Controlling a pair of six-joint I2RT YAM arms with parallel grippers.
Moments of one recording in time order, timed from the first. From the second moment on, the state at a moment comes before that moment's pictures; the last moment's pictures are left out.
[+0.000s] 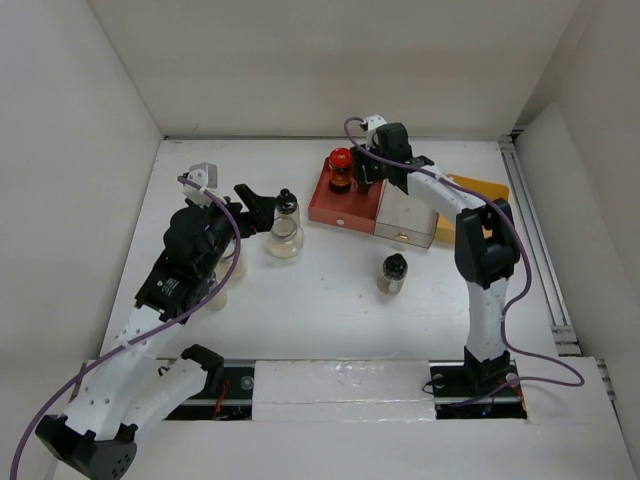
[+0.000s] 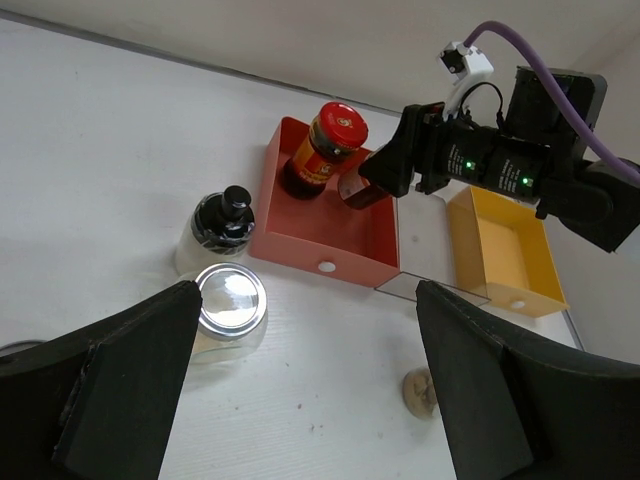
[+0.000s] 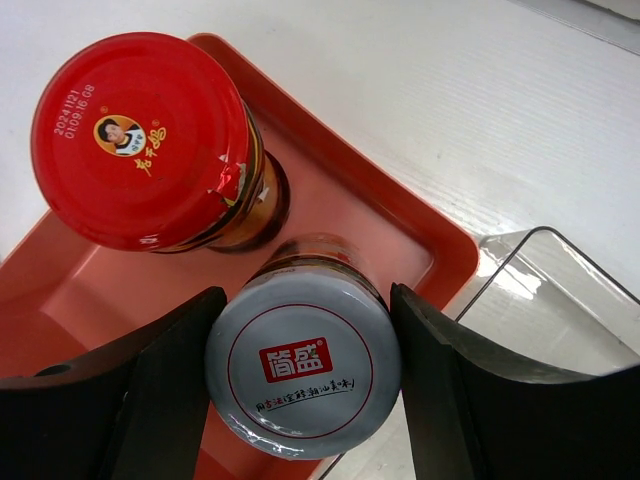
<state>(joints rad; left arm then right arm) -0.46 0.77 0.89 -0.26 -0.15 -0.51 0.39 2.10 1.72 -0.22 -0.05 -0.01</state>
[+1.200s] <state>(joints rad) -0.46 0.57 0.88 -0.22 -0.24 -0.50 0.71 1.72 1.49 -0.06 -0.13 -0.12</state>
